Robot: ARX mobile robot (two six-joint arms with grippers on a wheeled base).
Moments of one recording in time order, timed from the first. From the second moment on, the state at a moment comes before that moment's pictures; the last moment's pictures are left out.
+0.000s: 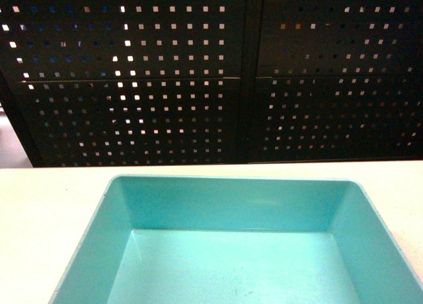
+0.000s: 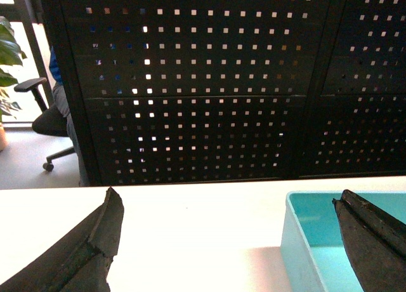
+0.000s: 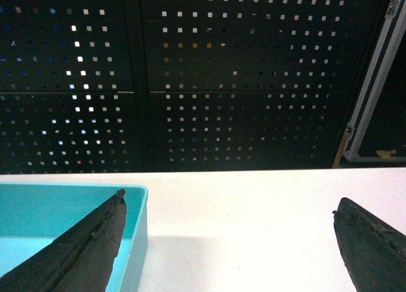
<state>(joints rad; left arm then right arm) 0.00 0.01 0.02 0.00 0.00 -0.01 0.00 0.00 0.01 0.00 0.00 0.00</state>
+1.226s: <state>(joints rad) 0.00 0.01 0.02 0.00 0.00 -0.01 0.00 0.00 0.01 0.00 0.00 0.00</state>
